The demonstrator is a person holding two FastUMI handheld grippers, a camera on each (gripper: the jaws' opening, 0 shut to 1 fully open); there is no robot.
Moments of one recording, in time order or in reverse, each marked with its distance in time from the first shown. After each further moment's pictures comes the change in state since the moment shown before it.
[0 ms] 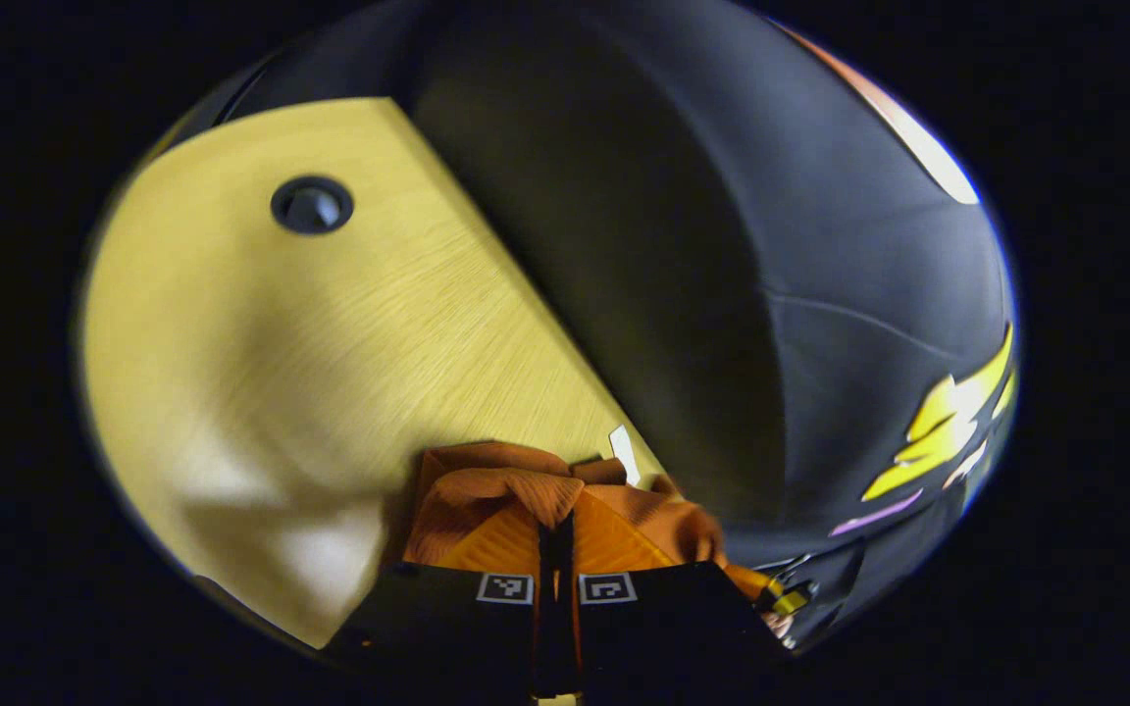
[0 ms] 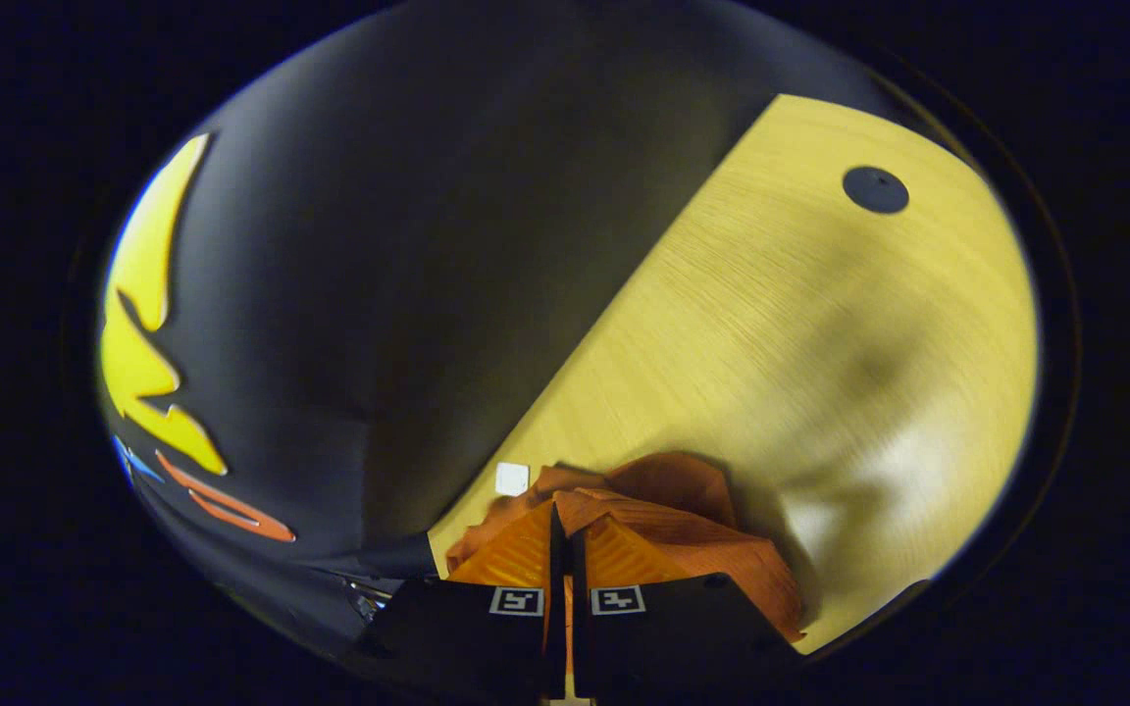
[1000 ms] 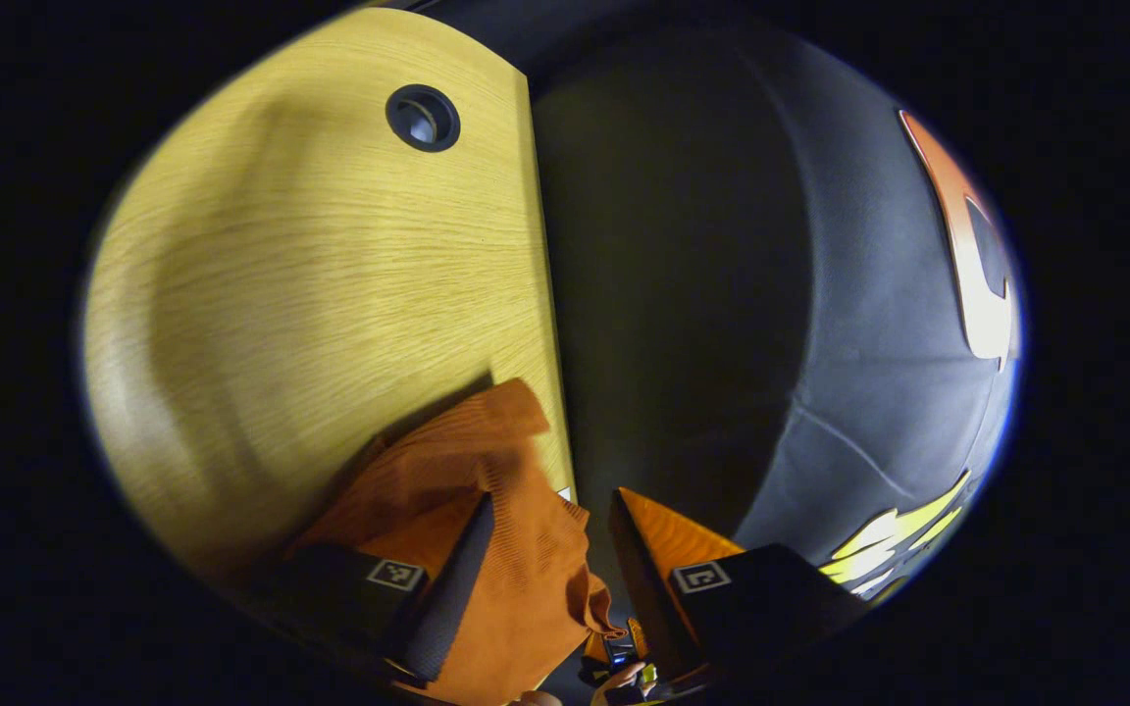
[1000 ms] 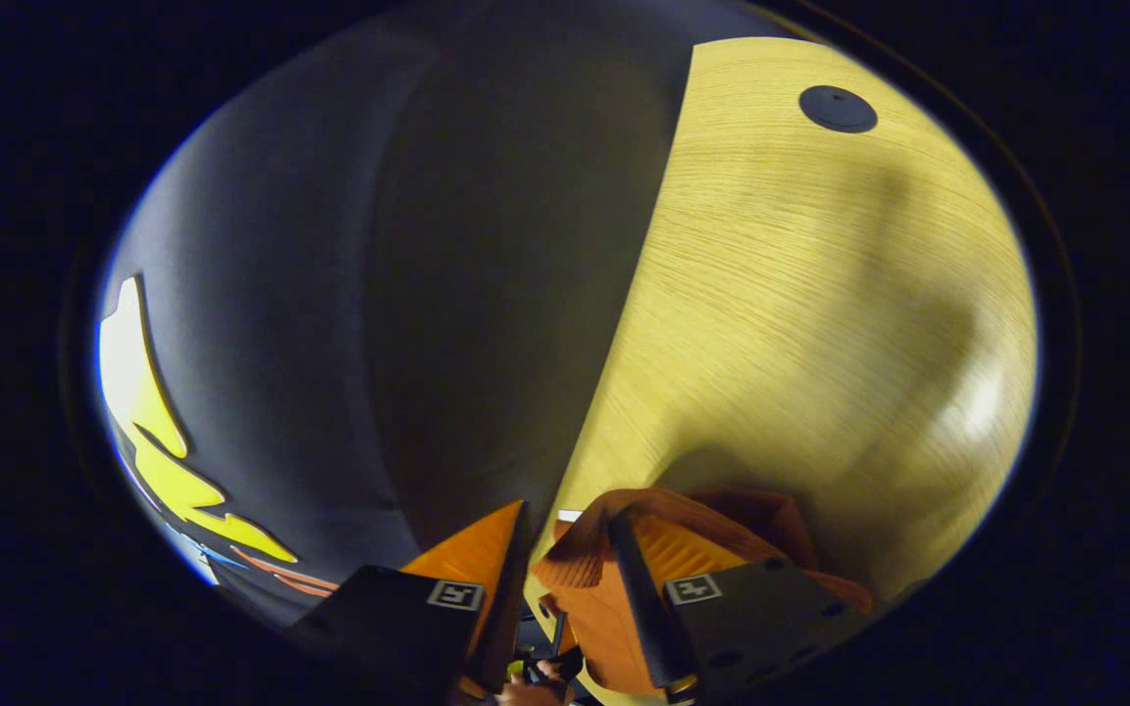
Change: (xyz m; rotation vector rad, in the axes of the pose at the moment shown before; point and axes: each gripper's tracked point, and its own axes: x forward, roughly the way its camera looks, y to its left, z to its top) left arm -0.009 -0.029 0.012 -0.328 -0.183 -0.185; right arm 0.000 0.037 0.028 0.221 -0.052 0.224
